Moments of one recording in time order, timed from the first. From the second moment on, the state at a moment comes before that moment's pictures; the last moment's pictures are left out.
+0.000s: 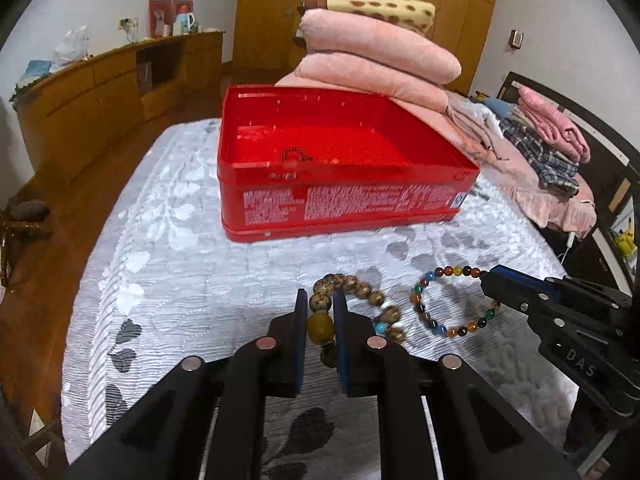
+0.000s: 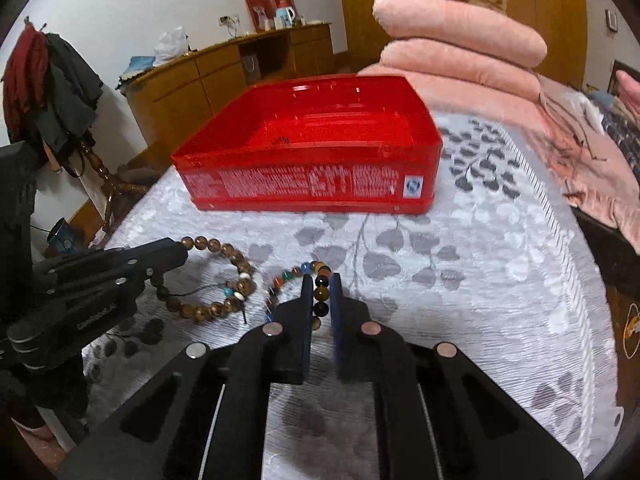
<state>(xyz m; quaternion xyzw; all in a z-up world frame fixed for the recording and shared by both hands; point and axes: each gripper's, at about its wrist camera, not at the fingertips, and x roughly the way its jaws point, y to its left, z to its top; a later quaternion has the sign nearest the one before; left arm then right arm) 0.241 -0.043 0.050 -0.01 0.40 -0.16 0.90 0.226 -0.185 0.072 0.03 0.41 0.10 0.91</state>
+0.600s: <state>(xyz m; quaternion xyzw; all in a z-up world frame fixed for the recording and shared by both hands) 0.243 -0.052 0.093 -0.01 0.35 -0.17 0.92 0.233 -0.176 0.116 0.00 0.37 0.11 0.92</state>
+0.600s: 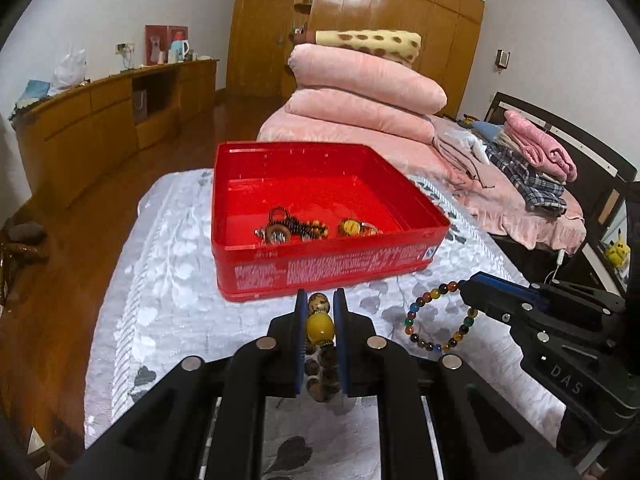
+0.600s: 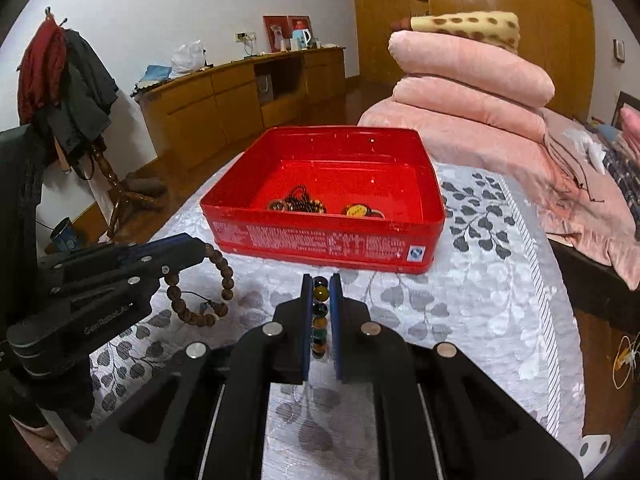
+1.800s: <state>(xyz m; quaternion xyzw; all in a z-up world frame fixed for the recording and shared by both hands) 0.323 -0.059 0.143 -0.03 0.30 -0.14 0.94 0.318 -0.182 0.167 0.00 0.33 0.11 0.94</state>
